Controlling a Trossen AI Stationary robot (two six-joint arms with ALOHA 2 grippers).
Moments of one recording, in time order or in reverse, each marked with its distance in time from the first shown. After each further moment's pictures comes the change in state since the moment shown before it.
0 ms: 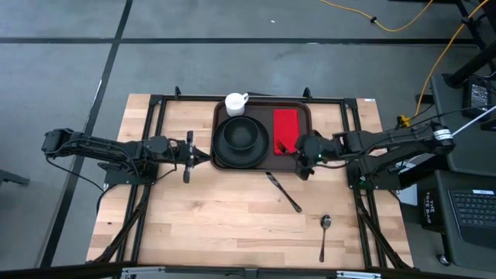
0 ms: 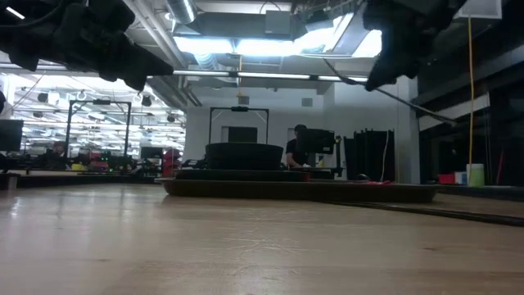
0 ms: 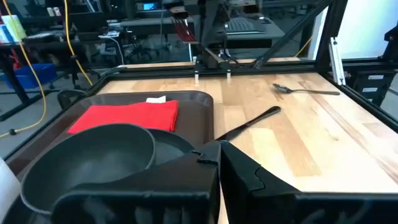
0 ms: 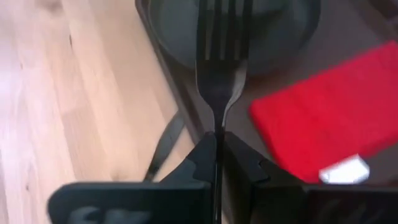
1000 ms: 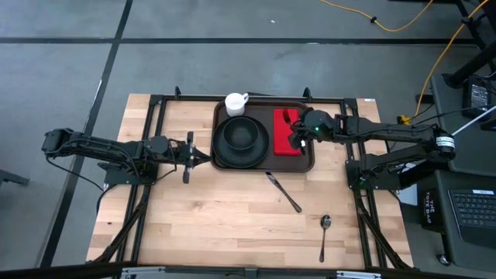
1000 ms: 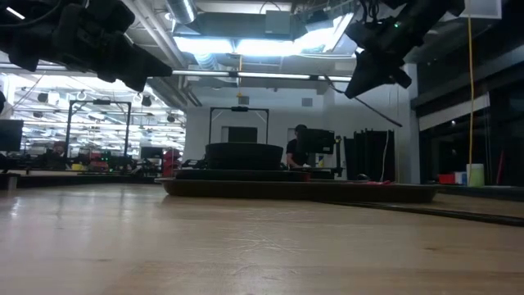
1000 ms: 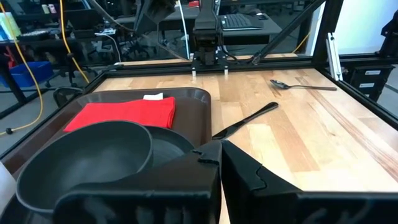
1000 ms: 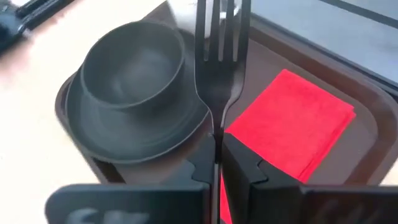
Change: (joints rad) left arm -0.001 0.000 0.000 -0.012 0.012 -0.001; right arm -0.299 0.005 0.000 0.126 0.056 0.096
